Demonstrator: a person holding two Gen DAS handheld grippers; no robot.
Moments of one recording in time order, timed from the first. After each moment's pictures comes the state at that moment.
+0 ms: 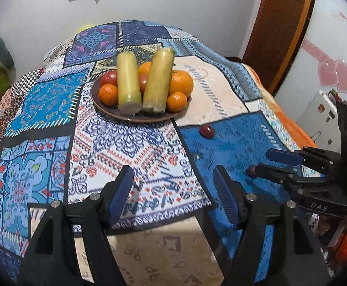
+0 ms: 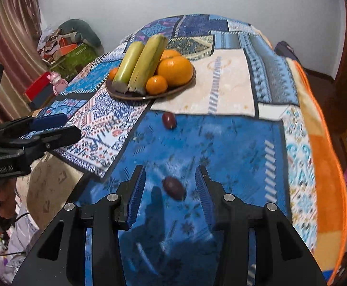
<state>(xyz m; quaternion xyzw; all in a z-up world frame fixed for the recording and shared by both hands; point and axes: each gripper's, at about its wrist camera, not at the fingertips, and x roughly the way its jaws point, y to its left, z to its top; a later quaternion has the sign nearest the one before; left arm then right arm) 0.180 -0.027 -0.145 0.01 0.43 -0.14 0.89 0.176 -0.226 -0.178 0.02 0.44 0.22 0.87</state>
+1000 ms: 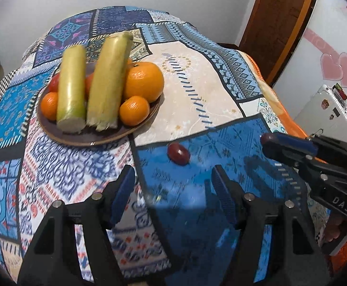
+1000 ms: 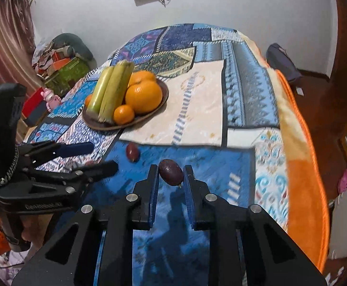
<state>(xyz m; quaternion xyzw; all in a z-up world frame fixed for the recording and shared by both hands) 0.251 -0.097 -0.174 0.01 0.47 -0.16 0.87 0.216 -0.266 -0.159 0.03 0.40 0.21 0.89</state>
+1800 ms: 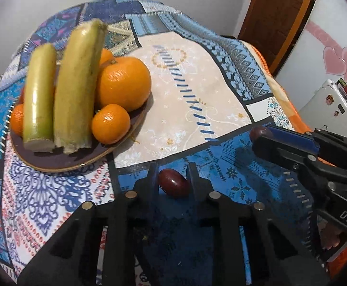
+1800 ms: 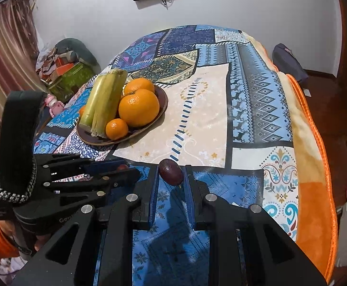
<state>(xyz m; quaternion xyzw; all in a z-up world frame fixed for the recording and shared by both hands) 0.284 -0.118 -0.194 0.02 0.49 -0.16 0.86 0.239 -0.267 -0.168 0.05 0.40 0.23 0.89</state>
